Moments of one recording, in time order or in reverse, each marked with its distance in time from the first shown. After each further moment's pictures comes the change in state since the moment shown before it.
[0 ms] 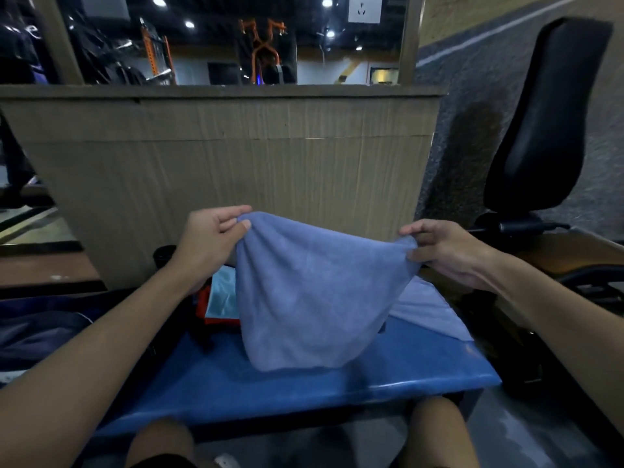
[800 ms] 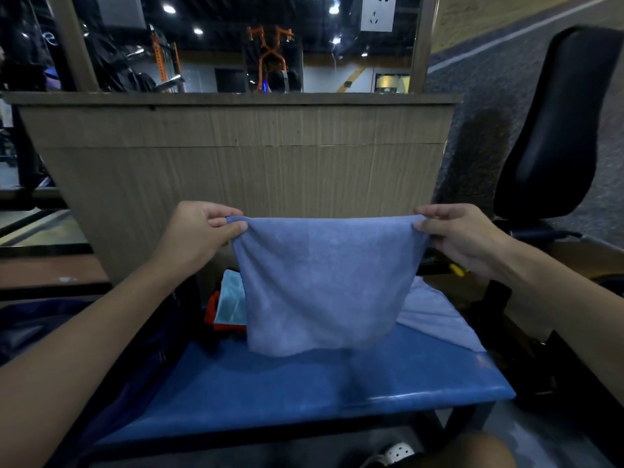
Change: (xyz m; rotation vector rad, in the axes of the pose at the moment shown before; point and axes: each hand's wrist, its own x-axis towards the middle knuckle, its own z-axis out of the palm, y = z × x) left_hand 0.013 0.013 -0.043 0.202 0.010 0.033; right_hand 0.016 -0.030 0.014 0.091 0.183 -0.082
